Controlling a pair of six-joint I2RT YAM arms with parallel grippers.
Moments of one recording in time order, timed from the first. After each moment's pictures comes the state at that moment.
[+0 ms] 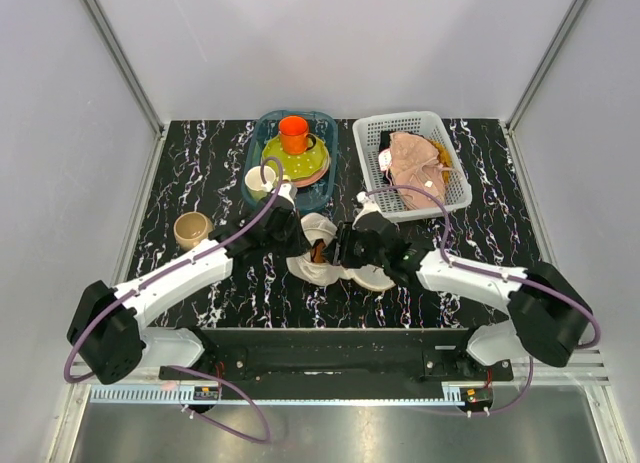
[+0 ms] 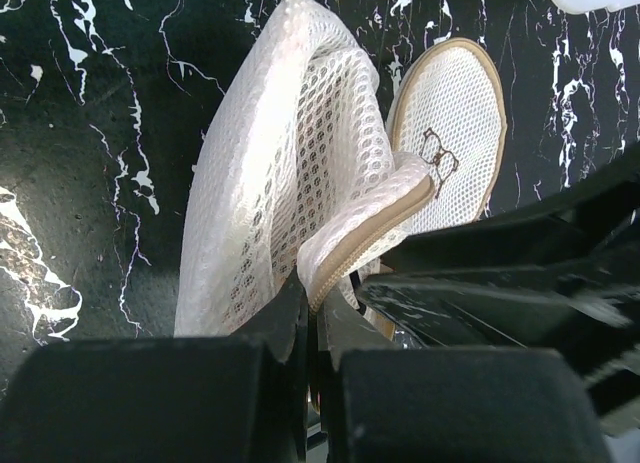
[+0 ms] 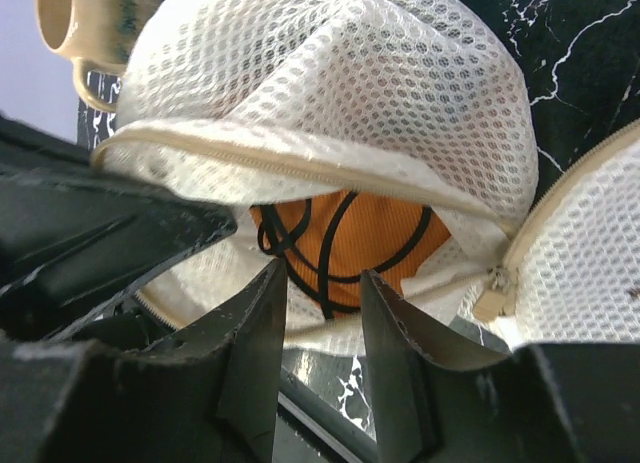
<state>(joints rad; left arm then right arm) -0.73 1.26 0.89 -0.40 -0.01 -0.73 0.85 1.36 0.74 0.06 -0.02 0.83</state>
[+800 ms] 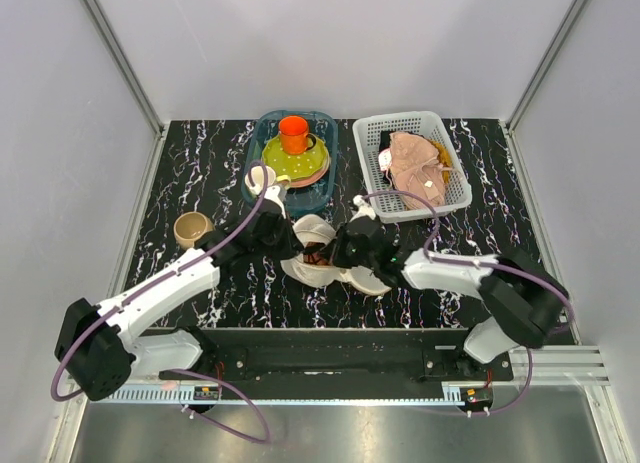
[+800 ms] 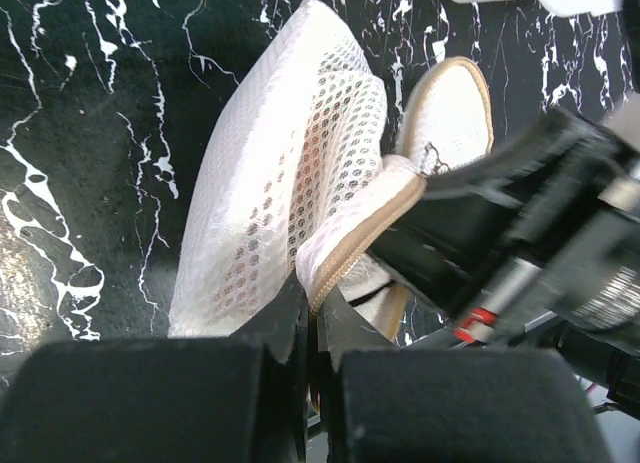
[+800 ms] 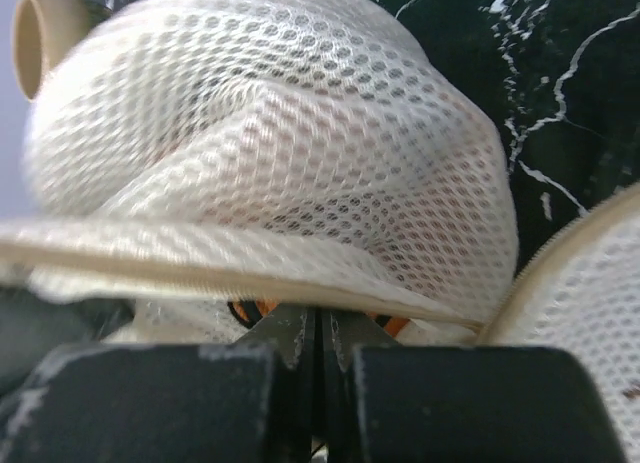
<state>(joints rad) -0.71 1.17 0.84 -0.42 -0.01 -0.73 0.87 1.59 0.77 0.25 0.03 0.92</state>
